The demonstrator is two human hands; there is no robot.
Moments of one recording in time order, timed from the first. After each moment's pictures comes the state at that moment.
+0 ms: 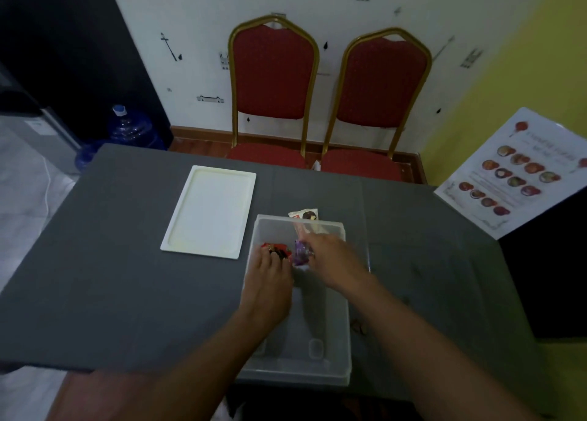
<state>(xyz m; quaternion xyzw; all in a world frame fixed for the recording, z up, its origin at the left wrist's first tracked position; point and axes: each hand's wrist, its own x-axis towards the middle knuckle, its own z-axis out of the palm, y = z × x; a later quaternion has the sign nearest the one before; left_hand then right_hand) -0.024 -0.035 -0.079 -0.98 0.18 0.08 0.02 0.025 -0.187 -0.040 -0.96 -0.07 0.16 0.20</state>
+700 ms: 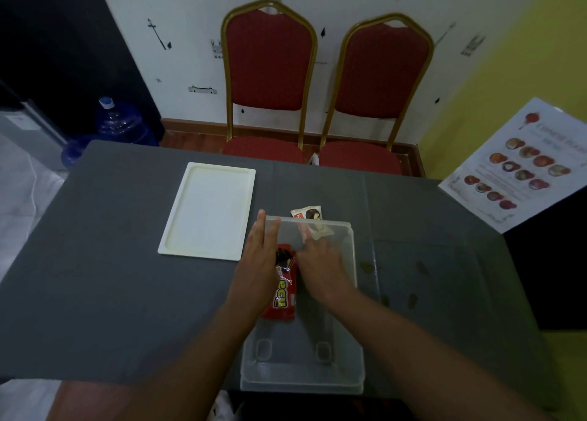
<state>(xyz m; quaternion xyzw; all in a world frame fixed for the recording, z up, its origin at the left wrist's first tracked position) 0.012 -0.007 -0.087 -0.95 0.07 0.02 -0.30 0.021 -0.154 -0.082 -0.98 -0.12 0.10 -0.08</state>
